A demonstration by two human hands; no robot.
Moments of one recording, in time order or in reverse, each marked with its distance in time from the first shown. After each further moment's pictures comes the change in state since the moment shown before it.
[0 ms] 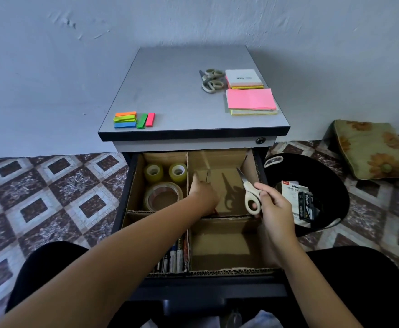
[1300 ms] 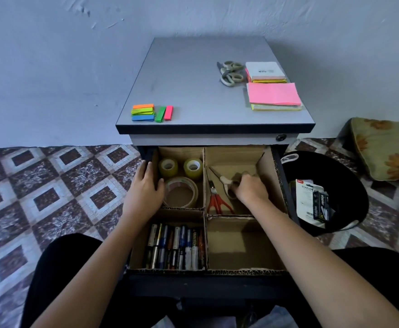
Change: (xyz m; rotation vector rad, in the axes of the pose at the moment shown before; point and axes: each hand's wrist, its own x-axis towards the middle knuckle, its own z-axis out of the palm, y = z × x) left_hand -0.085 -0.088 0.092 -1.052 0.533 -0.616; right_hand 0.064 0.017 0.087 -1.162 -0.241 -0.076
